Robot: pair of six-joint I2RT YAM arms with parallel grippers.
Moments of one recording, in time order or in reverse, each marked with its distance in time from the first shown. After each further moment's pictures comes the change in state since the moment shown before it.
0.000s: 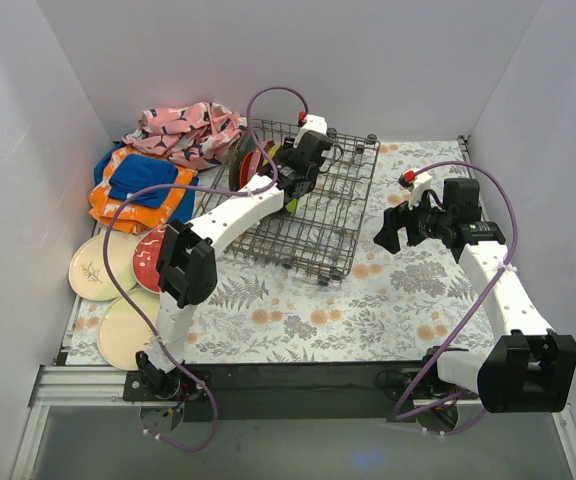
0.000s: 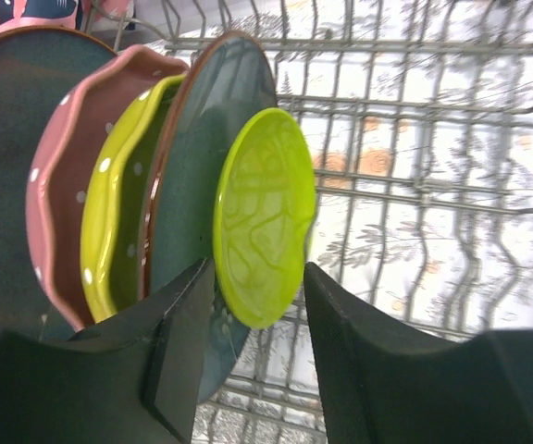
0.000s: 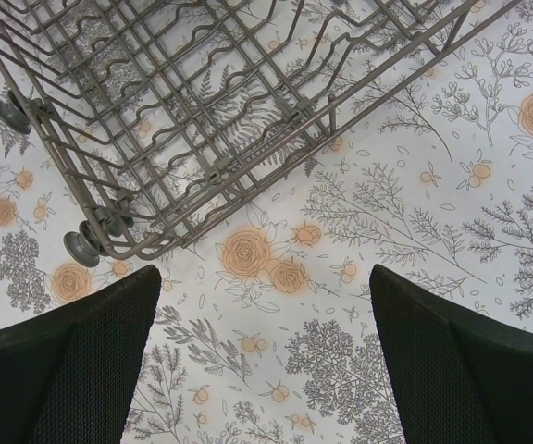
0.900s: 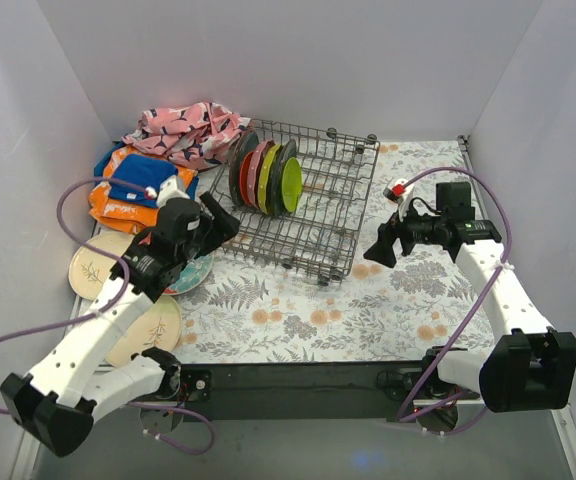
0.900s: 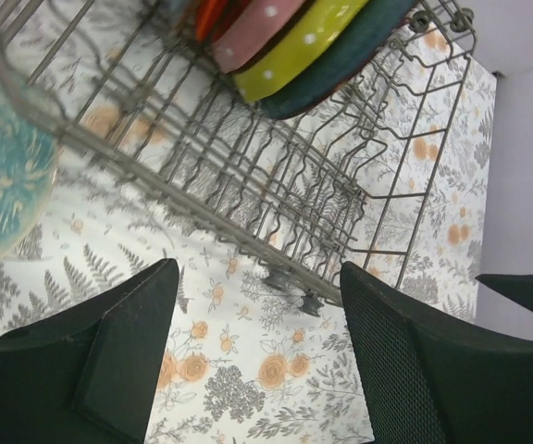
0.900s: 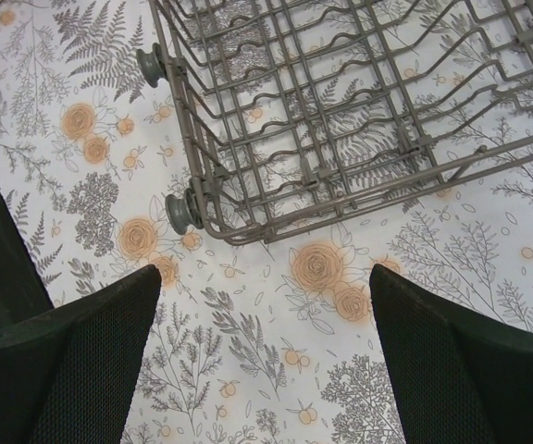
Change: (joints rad) left arm 0.183 -1.109 -0.932 -0.076 0.372 -0.675; right arm 0.035 0.006 0.009 -0.108 -0.245 -0.203
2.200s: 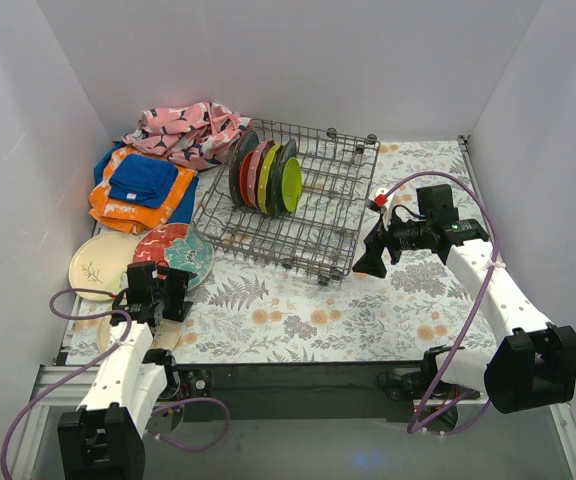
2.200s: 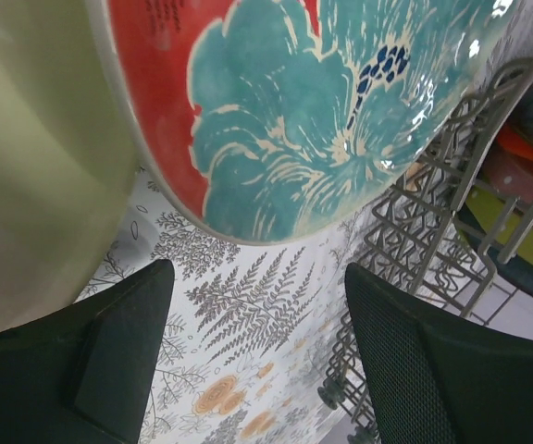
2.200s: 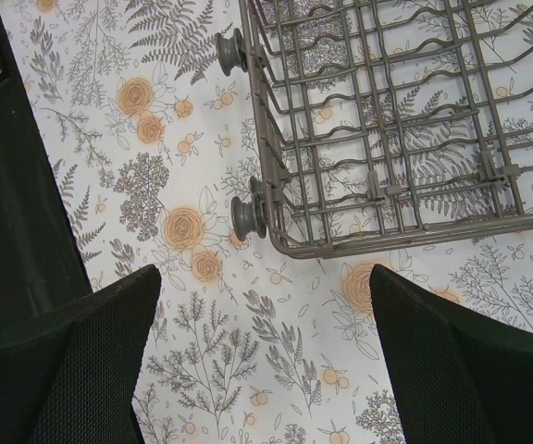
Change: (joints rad) left arm 0.636 -0.259 -0.748 0.165 0.381 -0.435; right arm 0.129 0.012 0.001 -0.050 -0.023 -0.040
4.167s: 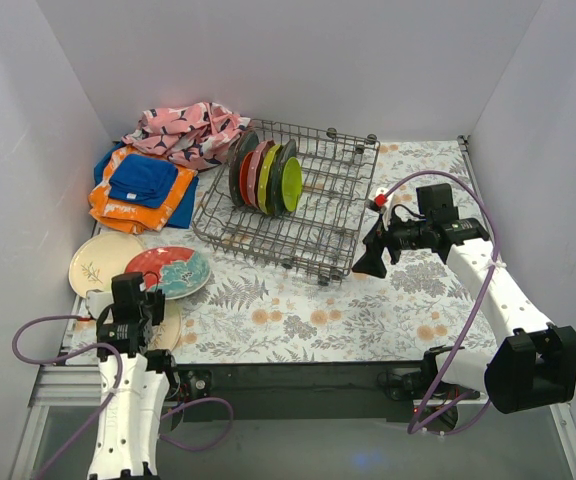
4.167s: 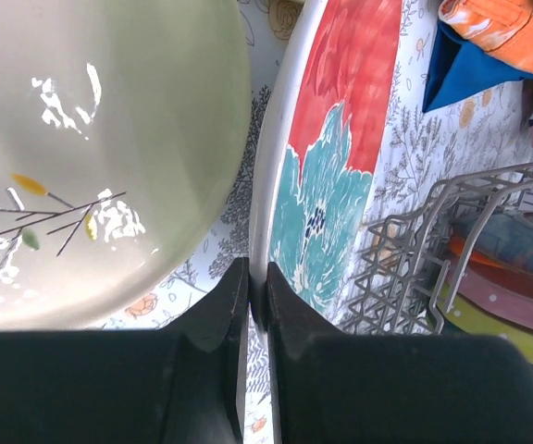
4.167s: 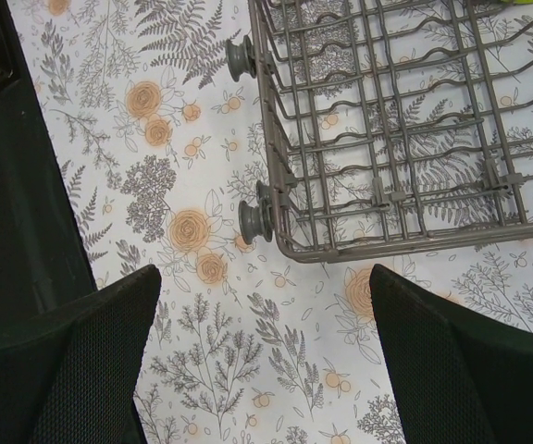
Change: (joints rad) left arm 0.043 -0.326 0.123 -0.408 -0.325 -0.059; right arm 0.003 0.000 0.012 -0.011 -0.015 -0.005
